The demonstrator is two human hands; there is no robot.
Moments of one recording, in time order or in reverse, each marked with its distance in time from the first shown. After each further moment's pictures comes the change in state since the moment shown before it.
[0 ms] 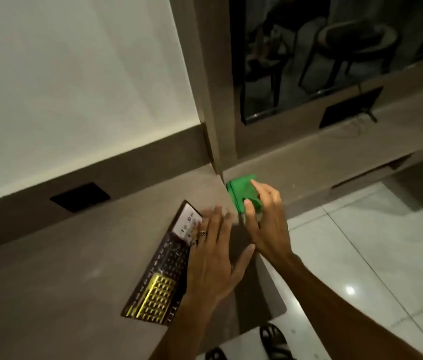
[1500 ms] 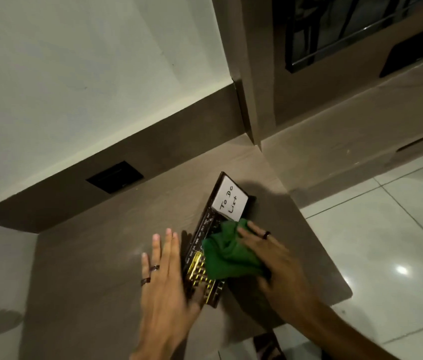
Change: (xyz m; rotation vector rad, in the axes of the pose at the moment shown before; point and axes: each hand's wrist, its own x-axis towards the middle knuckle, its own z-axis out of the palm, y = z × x) left_hand -0.099 -0.110 -0.056 0.219 -0.210 -0.317; right_hand -0.115 -0.027 0.046 0.123 -0.410 -0.145
